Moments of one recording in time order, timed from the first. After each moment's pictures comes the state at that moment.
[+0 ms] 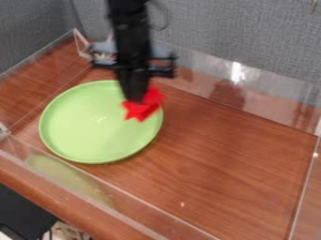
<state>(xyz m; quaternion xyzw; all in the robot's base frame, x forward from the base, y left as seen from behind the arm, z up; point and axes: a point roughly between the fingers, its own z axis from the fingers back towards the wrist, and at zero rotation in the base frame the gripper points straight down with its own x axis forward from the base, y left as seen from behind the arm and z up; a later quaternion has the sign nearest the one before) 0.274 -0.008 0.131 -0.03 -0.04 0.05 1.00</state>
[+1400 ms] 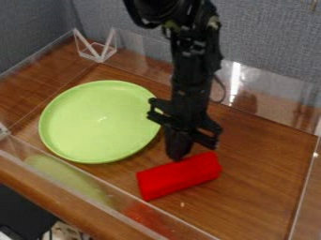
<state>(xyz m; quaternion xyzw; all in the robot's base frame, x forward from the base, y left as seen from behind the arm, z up) 0.274 -0.033 0.036 -0.01 0.06 -0.07 1.00</state>
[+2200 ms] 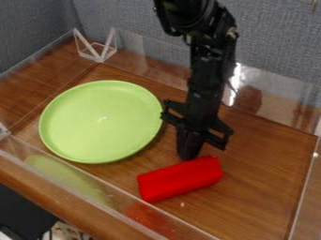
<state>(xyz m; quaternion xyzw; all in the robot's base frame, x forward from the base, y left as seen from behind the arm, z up) 0.299 -0.052 0.023 0.01 0.08 -0.09 0.99</state>
